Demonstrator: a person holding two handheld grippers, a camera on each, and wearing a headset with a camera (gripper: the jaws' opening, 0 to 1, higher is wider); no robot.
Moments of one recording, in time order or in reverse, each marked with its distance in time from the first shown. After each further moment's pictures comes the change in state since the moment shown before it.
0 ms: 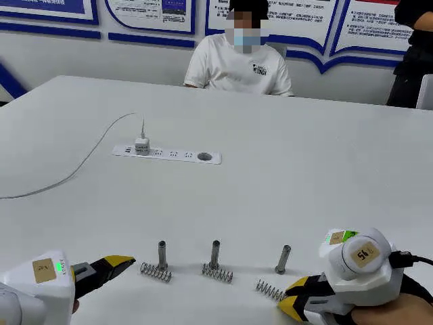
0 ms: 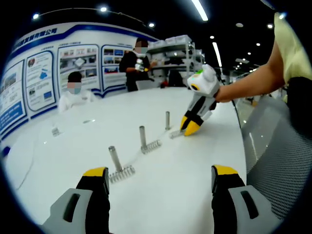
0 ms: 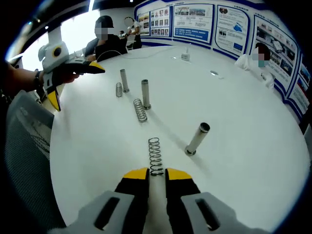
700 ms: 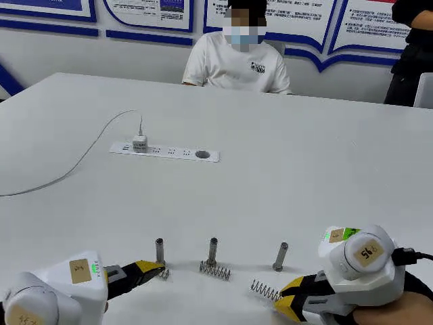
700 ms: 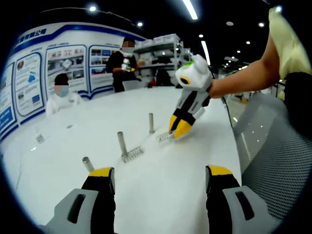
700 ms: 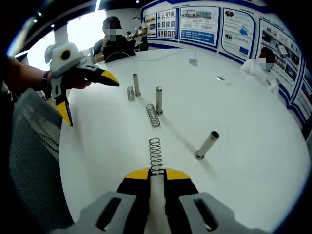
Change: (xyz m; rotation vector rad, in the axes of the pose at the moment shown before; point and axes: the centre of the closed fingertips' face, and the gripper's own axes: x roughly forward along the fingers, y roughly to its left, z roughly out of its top) left arm 0.033 -0.031 0.008 0.043 0.003 -0.114; right arm -0.014 0.023 0.009 -0.044 -0.009 0.049
